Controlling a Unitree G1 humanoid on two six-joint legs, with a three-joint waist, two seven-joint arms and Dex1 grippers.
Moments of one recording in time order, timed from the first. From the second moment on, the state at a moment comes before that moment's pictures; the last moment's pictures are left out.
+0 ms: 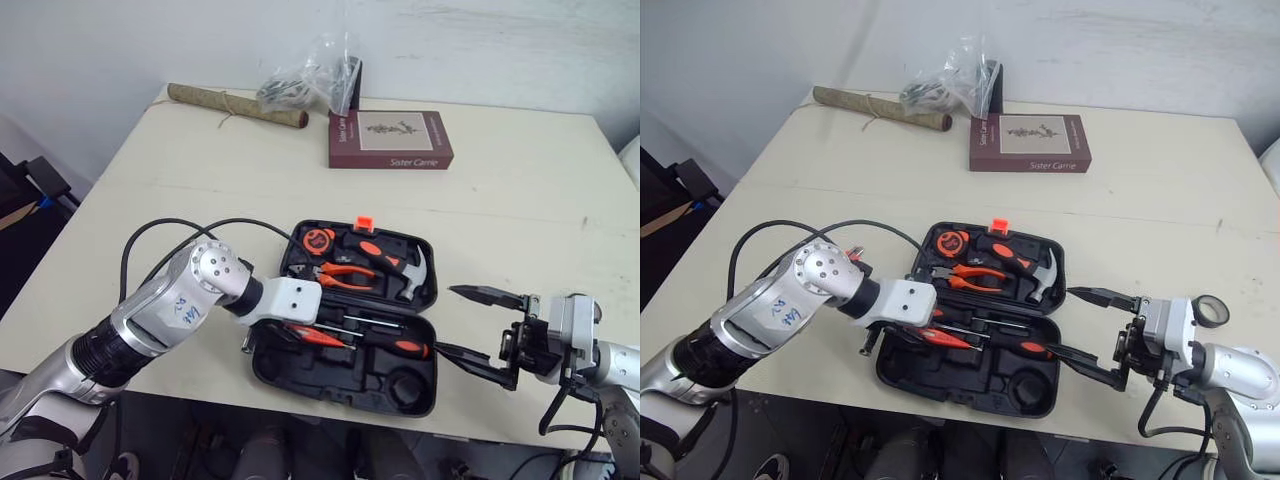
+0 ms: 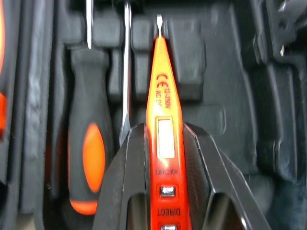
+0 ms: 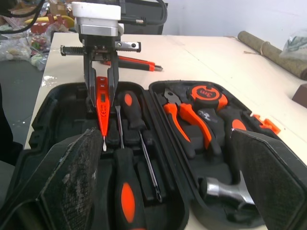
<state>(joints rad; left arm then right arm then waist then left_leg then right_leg) -0.72 0.85 -0.59 -0.39 -0.05 0.67 -1.22 0.17 -0.69 -0.32 -0.33 0.61 0.01 1.21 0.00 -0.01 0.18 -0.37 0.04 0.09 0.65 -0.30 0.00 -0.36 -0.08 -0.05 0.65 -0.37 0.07</state>
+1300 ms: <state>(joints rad) -0.39 0.67 -0.20 -0.31 -0.27 0.46 -1.09 0.13 -0.70 -0.28 -0.31 0.60 0.04 1.19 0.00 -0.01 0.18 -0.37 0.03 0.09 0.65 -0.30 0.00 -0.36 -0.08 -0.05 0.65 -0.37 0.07</state>
